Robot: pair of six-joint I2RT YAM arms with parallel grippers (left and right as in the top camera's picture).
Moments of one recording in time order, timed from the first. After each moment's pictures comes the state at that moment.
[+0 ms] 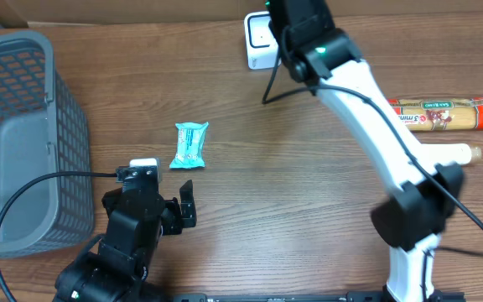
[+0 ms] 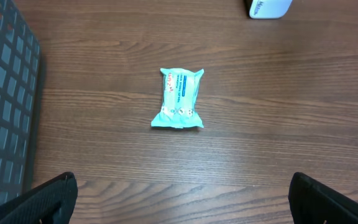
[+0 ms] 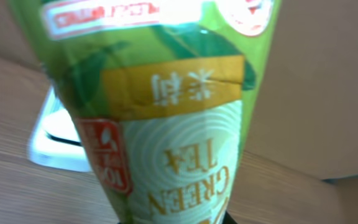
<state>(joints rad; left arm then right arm) -0.45 0.67 0.91 -1.00 -0.33 -0.39 0.51 2.10 2.12 -0.69 0.61 -0.22</state>
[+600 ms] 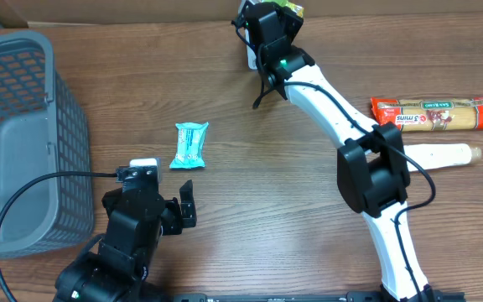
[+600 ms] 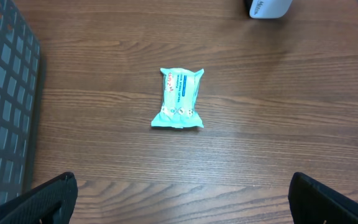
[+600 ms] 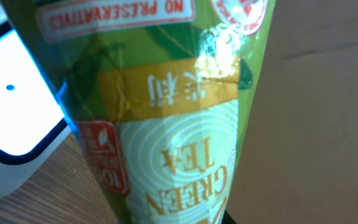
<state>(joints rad) -0.45 0.67 0.91 -1.00 -0.33 -0.39 0.50 2.42 2.12 -0.20 0.69 -0.90</state>
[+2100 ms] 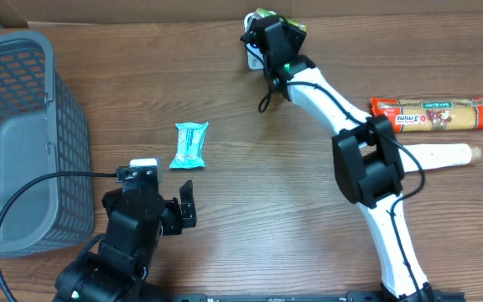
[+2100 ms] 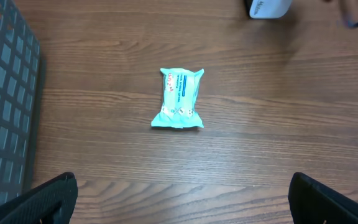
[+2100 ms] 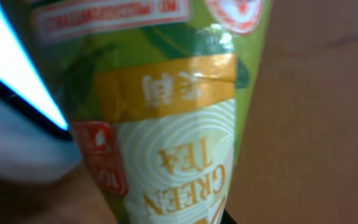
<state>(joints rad) -0.45 0.67 0.91 -1.00 -0.33 -0.39 0.46 2.47 2.12 -0.30 0.60 -0.83</state>
